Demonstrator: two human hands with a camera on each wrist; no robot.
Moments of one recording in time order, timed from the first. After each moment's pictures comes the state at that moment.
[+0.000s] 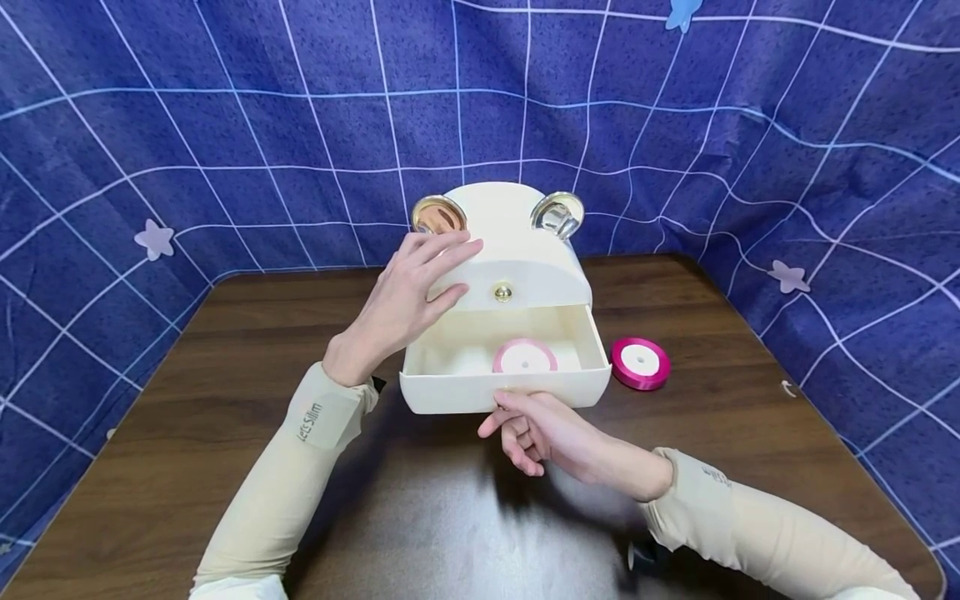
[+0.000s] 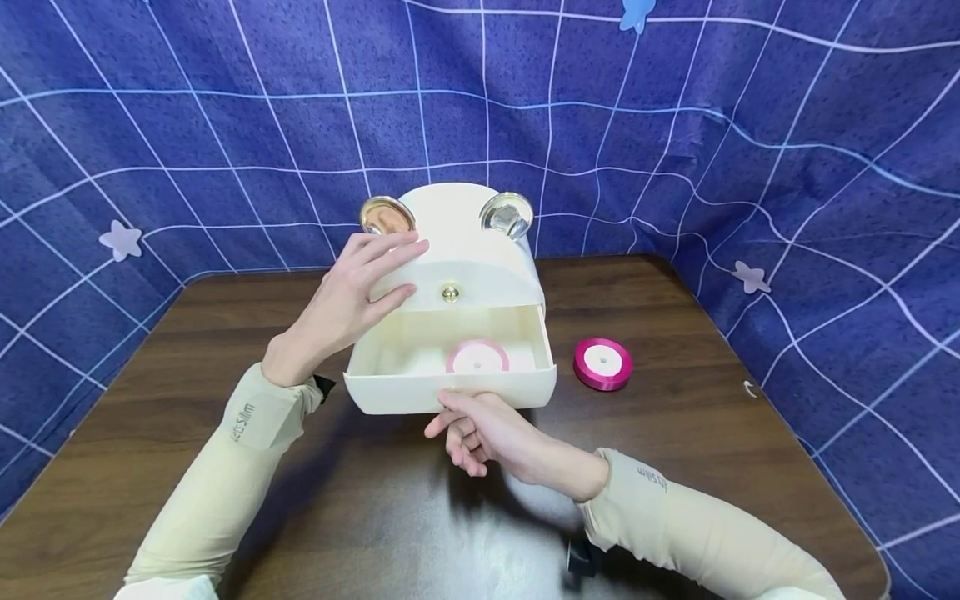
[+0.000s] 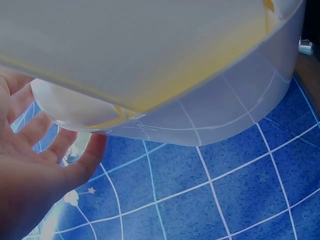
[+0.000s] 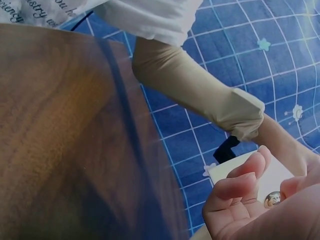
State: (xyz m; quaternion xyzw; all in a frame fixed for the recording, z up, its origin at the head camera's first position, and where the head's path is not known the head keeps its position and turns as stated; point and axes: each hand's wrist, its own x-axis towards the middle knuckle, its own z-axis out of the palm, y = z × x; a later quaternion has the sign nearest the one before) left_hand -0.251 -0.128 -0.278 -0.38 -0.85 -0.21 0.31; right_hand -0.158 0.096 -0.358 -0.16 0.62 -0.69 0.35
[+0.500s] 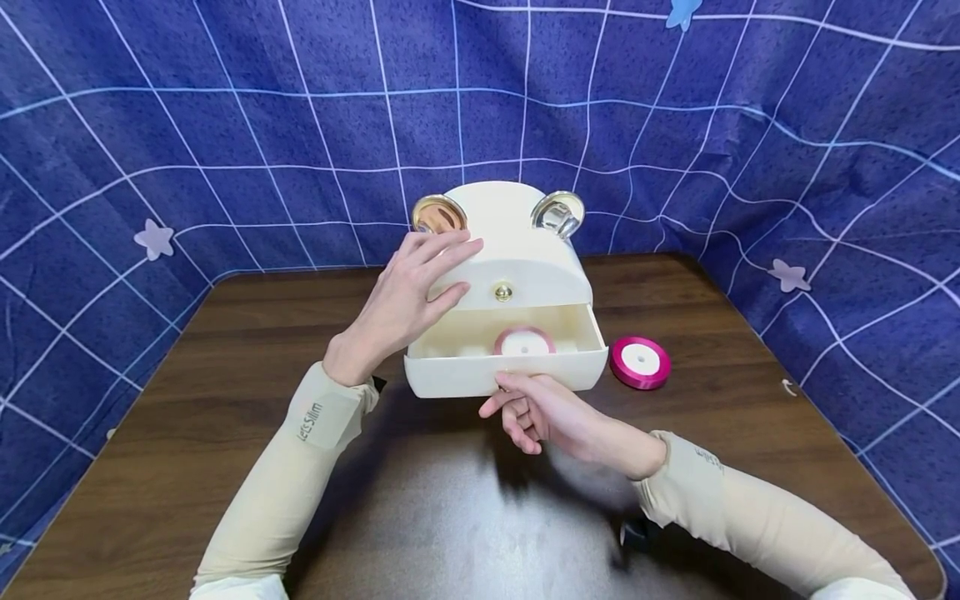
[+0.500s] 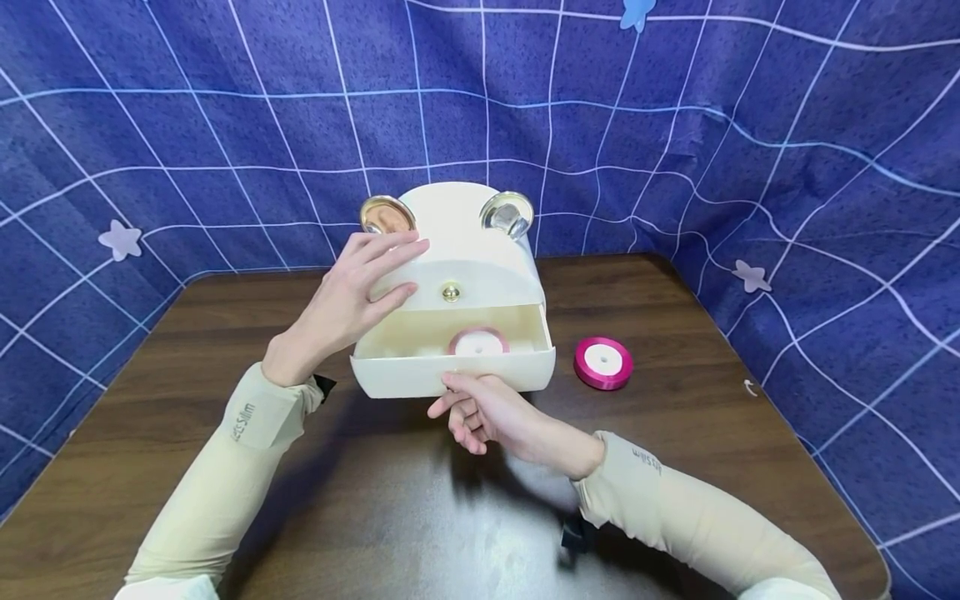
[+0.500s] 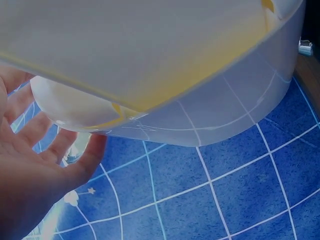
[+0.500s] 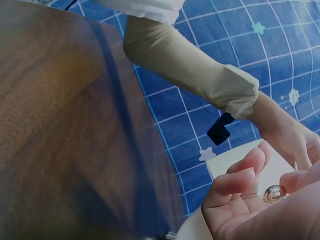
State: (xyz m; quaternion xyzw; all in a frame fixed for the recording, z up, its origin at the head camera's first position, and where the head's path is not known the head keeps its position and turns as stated) left_hand -0.251 -0.127 -0.278 -0.38 -0.84 -0.22 0.31; right_hand -0.179 0.097 -0.357 -0.14 0.62 -0.69 0.35
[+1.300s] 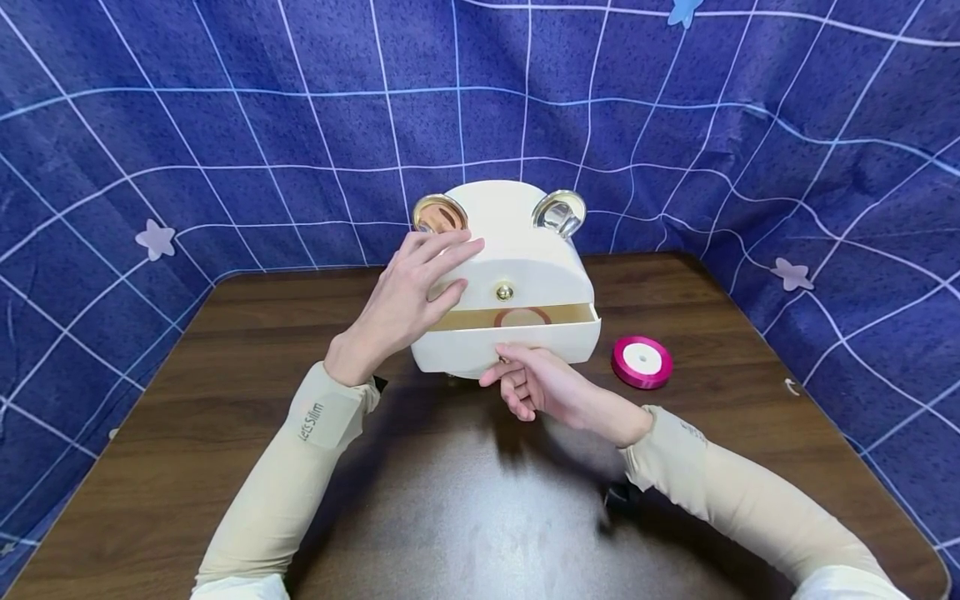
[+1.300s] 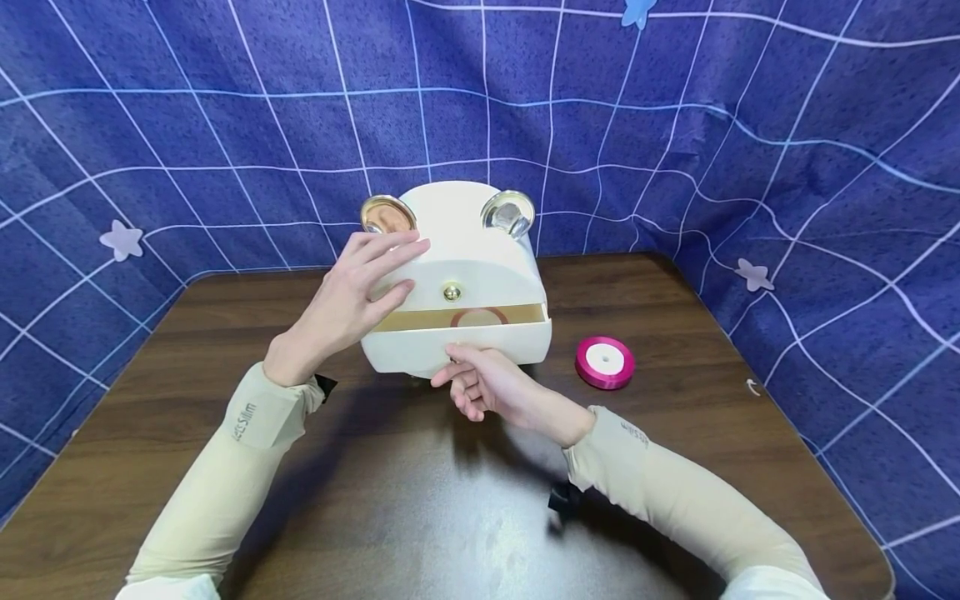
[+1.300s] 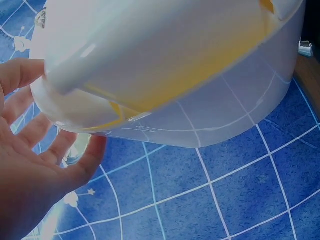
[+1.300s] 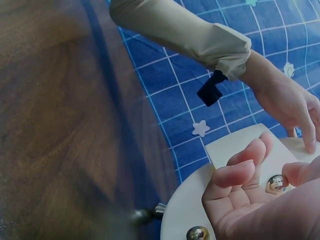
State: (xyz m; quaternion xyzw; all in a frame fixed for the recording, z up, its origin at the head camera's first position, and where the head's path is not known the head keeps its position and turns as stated) left_hand -0.251 -0.125 -0.279 -0.37 -0.84 -0.23 0.31; right_hand -0.216 0.094 -0.357 -0.13 0.61 -0.70 0.35
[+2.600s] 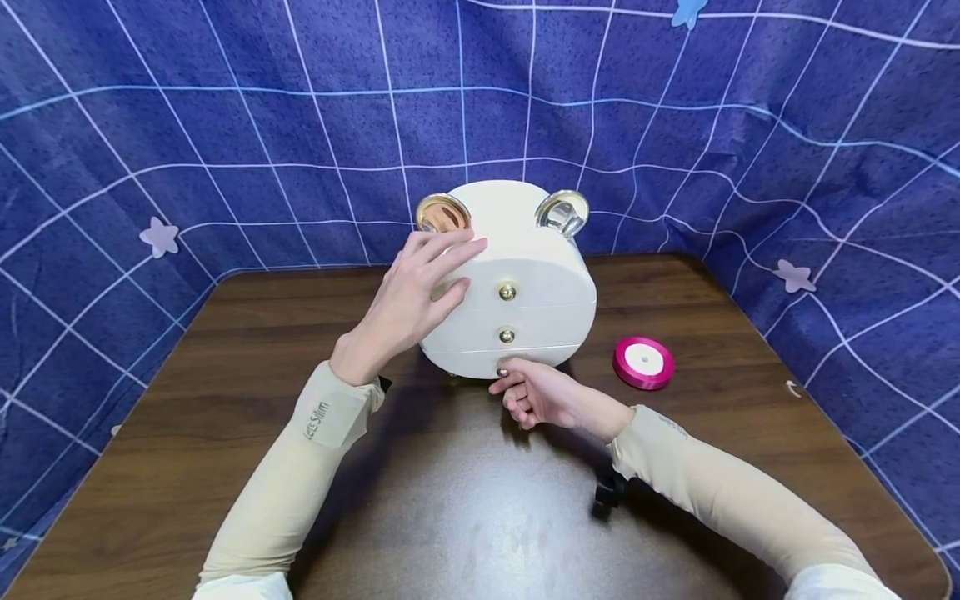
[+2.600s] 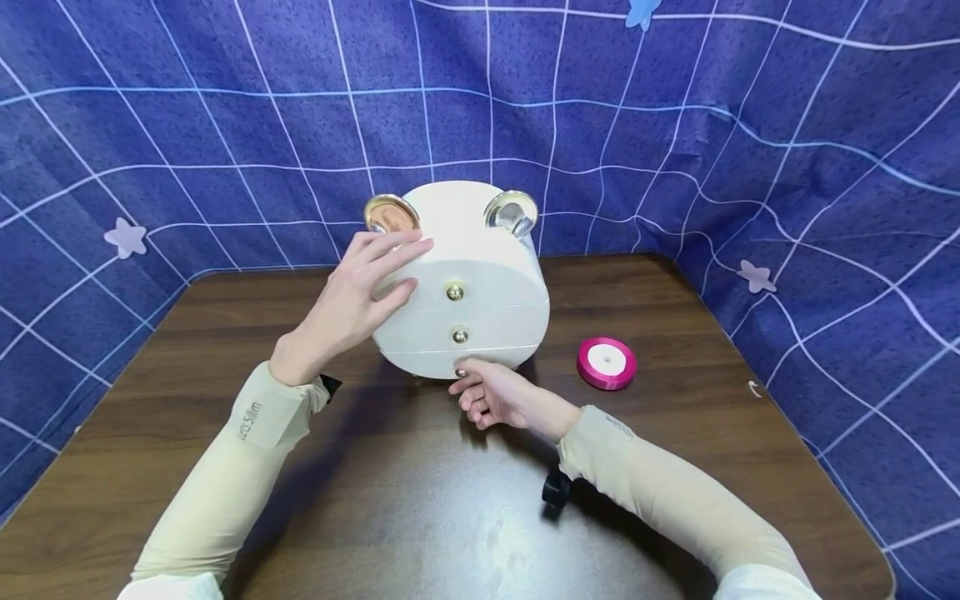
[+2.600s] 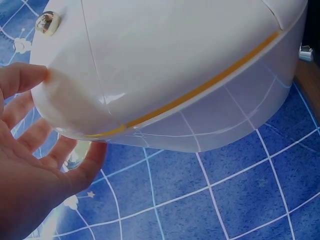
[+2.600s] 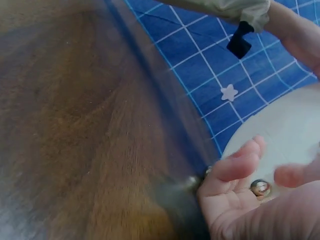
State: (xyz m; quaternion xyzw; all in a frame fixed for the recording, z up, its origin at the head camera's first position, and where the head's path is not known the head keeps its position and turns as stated) left_hand -0.250 -0.123 -0.280 -0.36 -0.85 -0.24 0.32; right_hand -0.240 0.093 -0.402 -0.02 0.62 -0.66 0.42
